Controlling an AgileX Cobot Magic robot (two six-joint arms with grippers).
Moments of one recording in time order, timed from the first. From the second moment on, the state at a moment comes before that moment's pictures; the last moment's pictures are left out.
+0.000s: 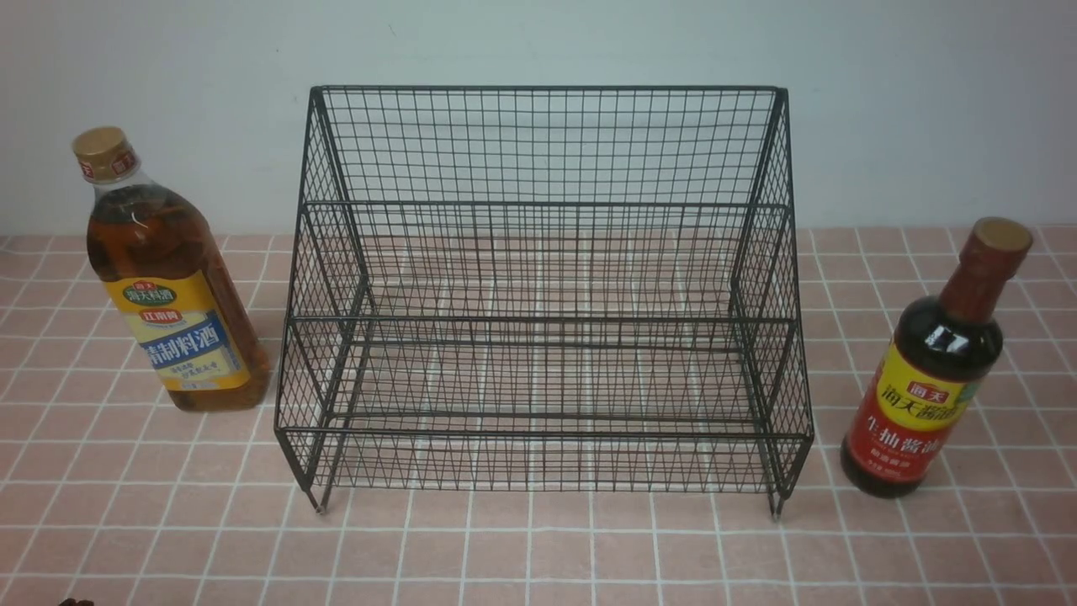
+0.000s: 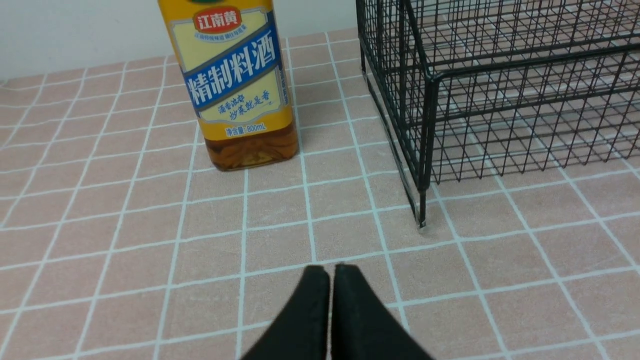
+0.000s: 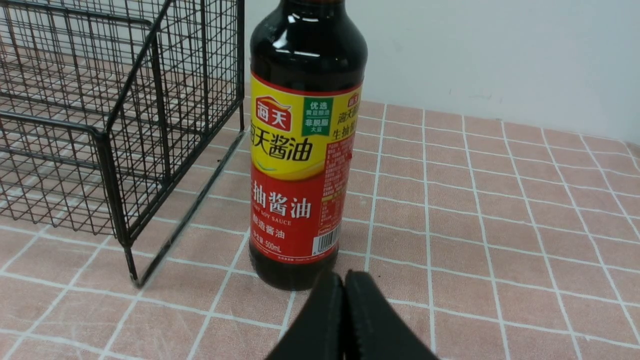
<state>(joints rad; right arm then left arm) 0.05 -0.01 0.02 0.12 0.39 -0.20 -0.08 -0.01 0.03 -0.09 0.35 0.14</state>
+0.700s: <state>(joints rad) 0.05 -0.01 0.02 0.12 0.39 -0.20 -0.08 0.29 -0.25 -0.23 -0.34 0.07</state>
